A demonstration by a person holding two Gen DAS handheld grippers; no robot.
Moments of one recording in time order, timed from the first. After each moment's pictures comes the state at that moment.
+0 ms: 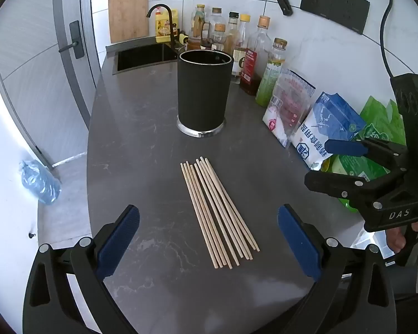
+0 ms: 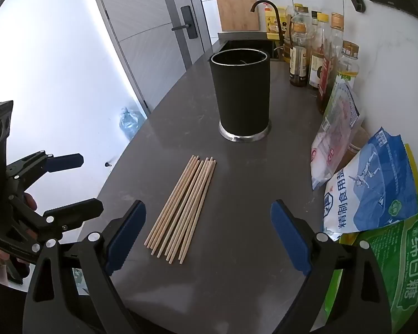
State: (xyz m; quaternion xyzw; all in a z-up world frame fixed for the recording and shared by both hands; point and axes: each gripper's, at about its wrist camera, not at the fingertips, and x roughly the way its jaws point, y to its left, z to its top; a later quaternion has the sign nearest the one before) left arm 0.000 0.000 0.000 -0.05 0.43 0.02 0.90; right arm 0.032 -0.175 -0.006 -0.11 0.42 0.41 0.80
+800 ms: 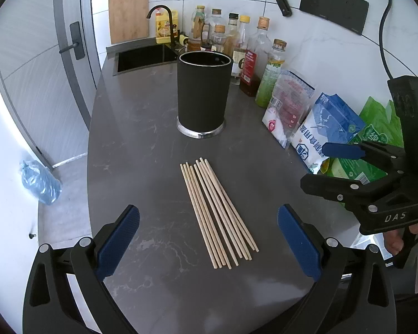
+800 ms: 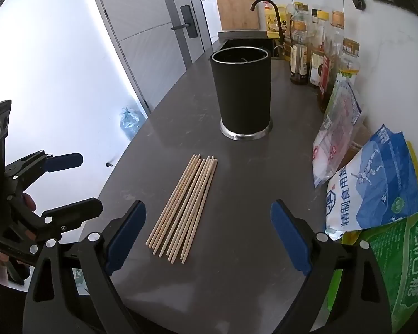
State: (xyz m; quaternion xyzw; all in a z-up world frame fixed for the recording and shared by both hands) left arm -0.005 0.002 -0.001 -0.05 0.43 0.03 0.90; right arm 0.033 -0.175 -0.012 -0.10 0.43 0.41 0.80
